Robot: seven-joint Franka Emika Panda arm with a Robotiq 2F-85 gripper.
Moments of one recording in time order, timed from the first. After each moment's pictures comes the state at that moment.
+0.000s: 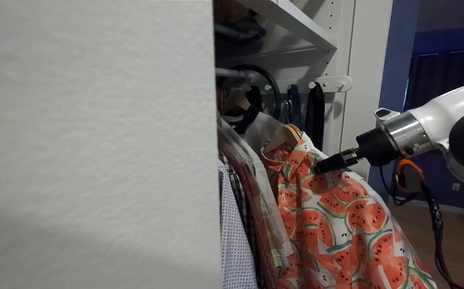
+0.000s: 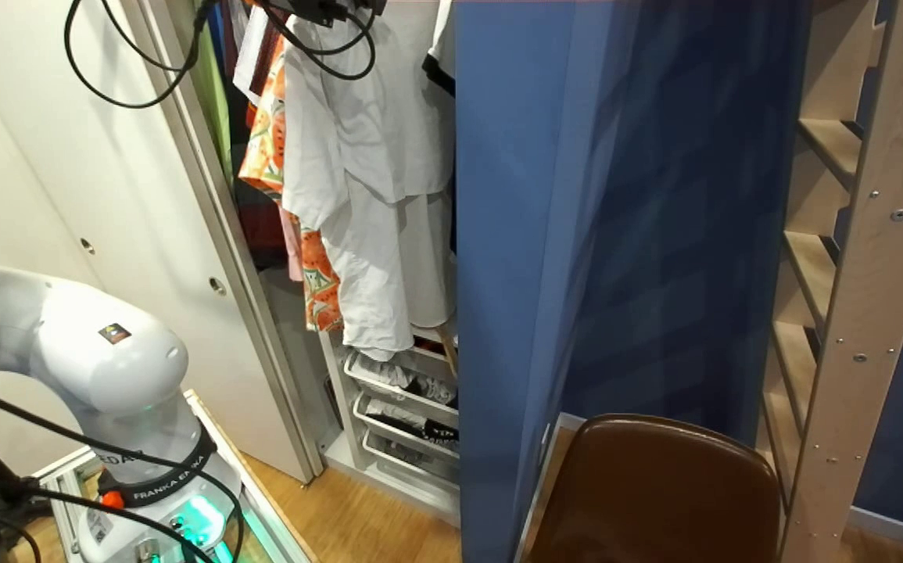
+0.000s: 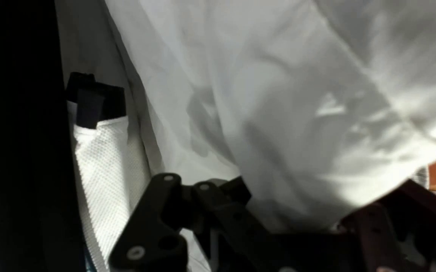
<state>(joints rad) 0.26 -0.73 -0.14 -2.24 0.37 2.47 -0.24</state>
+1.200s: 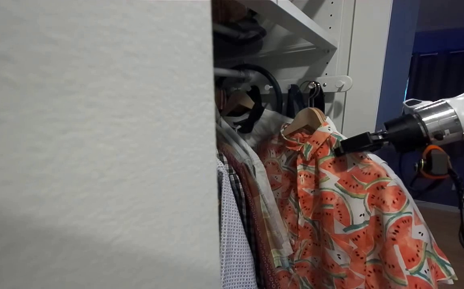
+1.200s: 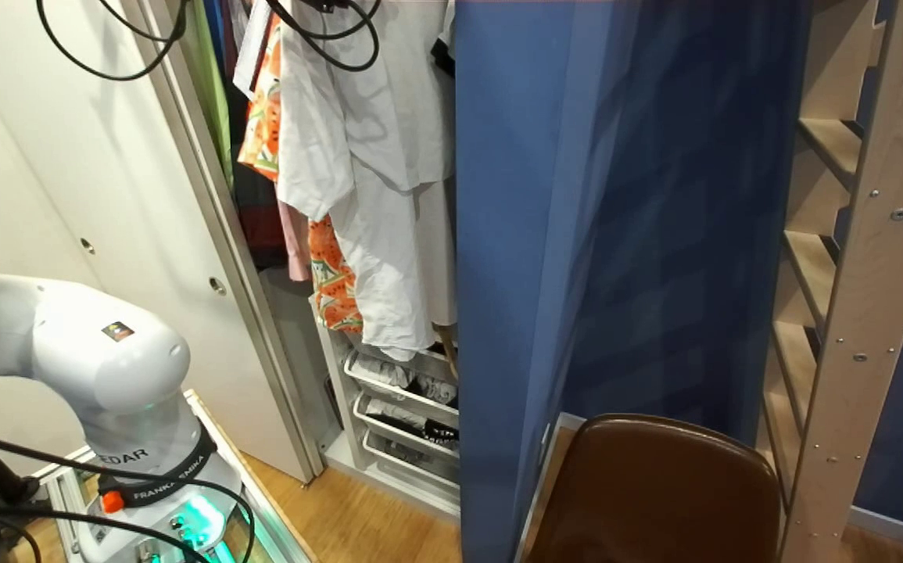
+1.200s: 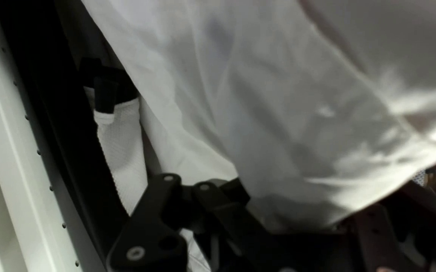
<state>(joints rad) 0.30 -0.82 -0.25 -2.24 0.42 2.47 -0.25</state>
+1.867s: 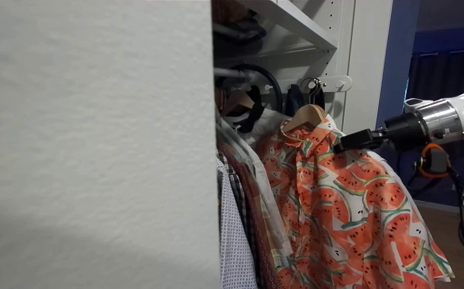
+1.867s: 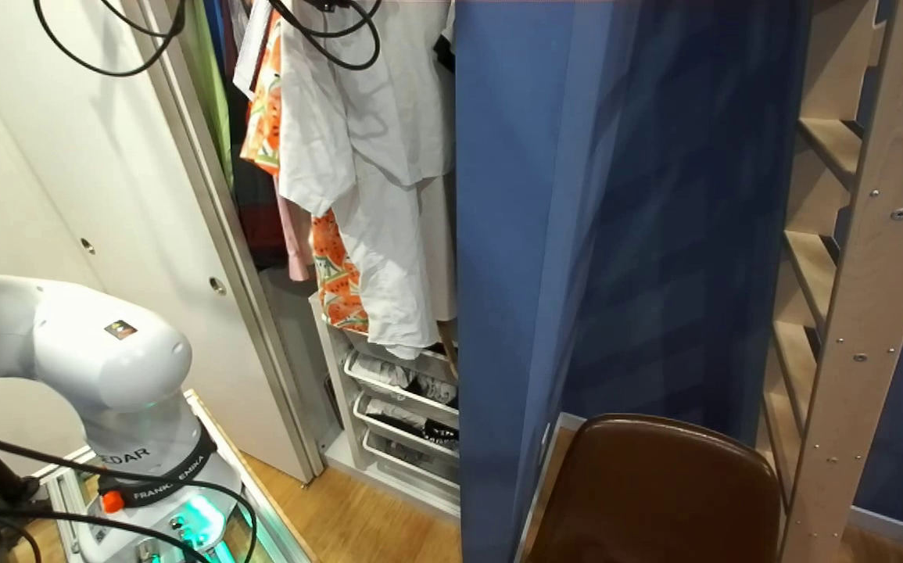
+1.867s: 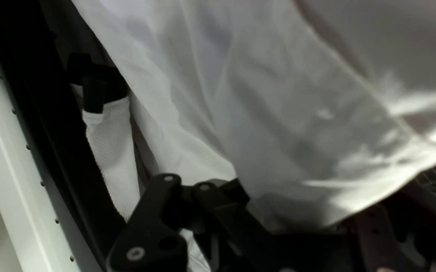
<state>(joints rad) 0.33 -0.82 -0.27 -2.24 0.44 2.50 -0.25</state>
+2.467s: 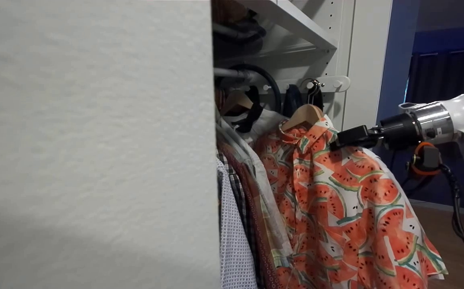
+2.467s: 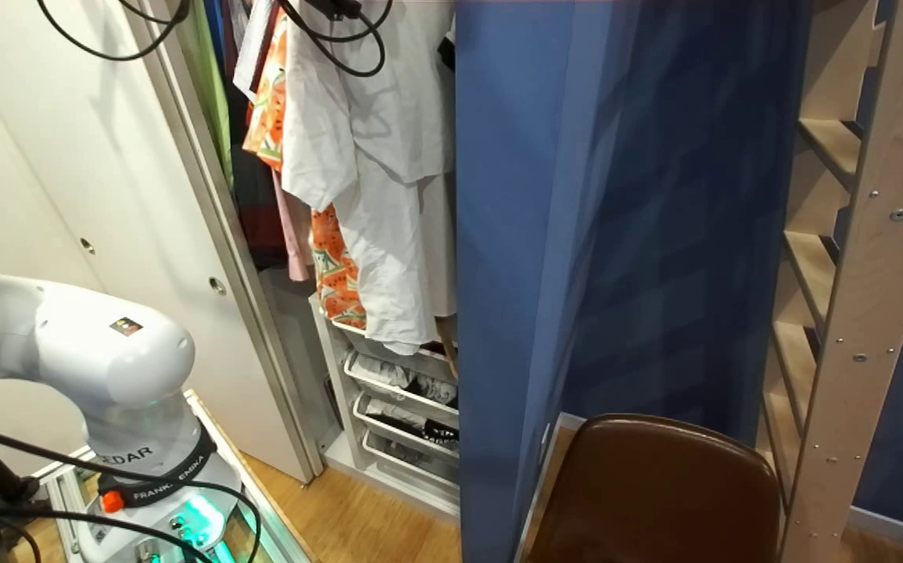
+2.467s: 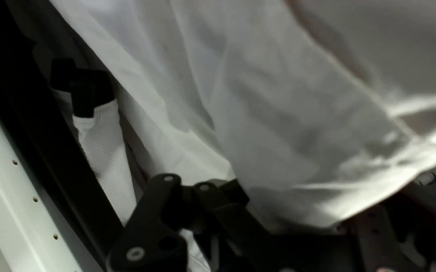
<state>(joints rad) 0.38 -0.80 -0.32 -2.22 0.52 2.53 -0.25</state>
